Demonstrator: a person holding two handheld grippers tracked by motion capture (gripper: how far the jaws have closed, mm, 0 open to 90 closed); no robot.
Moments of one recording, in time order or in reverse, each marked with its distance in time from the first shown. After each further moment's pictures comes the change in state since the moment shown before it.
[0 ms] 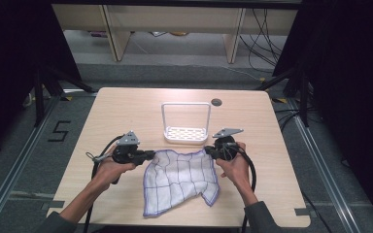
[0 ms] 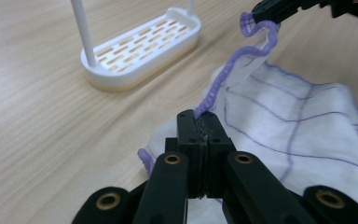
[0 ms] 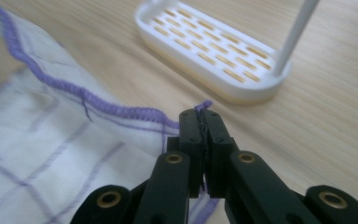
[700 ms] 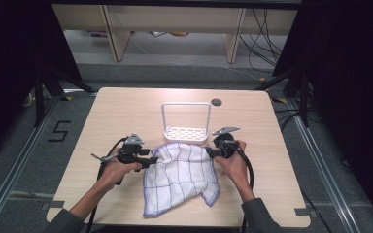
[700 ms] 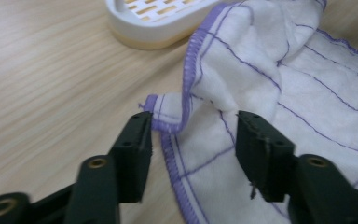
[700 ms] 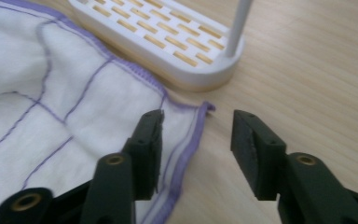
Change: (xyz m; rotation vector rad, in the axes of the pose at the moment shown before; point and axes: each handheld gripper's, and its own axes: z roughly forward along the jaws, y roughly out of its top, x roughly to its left) left arm 0.012 -0.016 0.003 0.083 0.068 -0.095; right arm -0.009 0.000 0.002 0.052 -0.118 0.058
